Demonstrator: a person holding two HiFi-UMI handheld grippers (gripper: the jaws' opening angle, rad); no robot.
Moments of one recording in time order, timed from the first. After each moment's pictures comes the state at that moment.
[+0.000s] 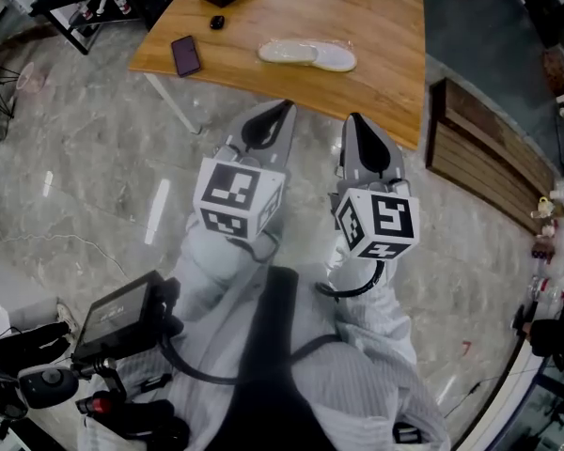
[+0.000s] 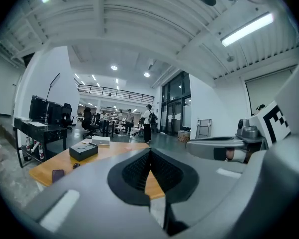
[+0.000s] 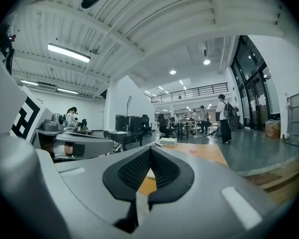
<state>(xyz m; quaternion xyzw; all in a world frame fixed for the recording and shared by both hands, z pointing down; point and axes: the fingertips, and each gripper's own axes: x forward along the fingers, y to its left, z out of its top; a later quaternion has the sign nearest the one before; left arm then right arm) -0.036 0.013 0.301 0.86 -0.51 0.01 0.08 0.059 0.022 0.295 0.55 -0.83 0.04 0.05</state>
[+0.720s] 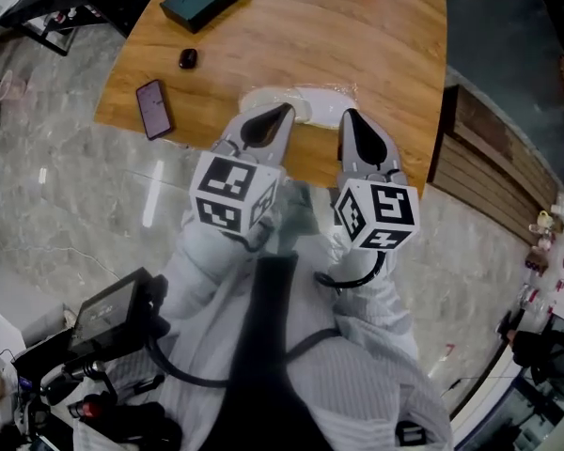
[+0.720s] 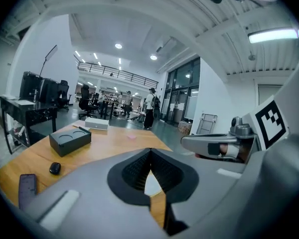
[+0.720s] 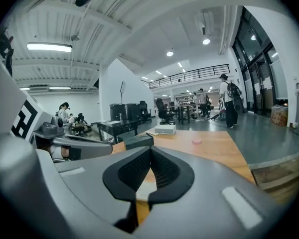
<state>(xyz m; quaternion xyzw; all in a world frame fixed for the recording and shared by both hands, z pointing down) -0.014 -0.258 0.364 0.86 -0.48 0.07 0.17 0.078 -0.260 0.349 0.54 -0.83 0.12 0.10</state>
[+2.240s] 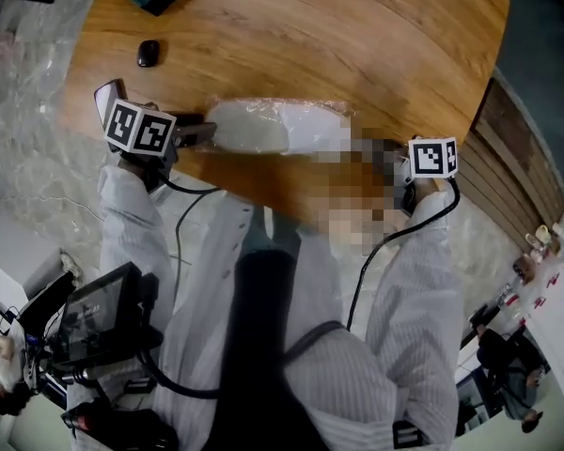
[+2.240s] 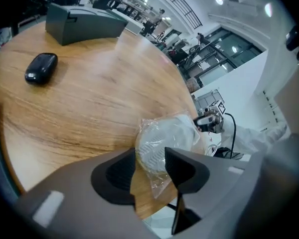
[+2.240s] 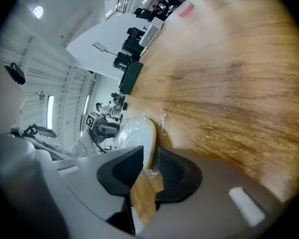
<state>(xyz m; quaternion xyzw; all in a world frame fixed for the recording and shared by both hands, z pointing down) -0.108 -0.336 0.634 0.71 -0.29 0.29 0.58 0.177 -0.370 0.633 0.12 -0.72 0.63 0.25</state>
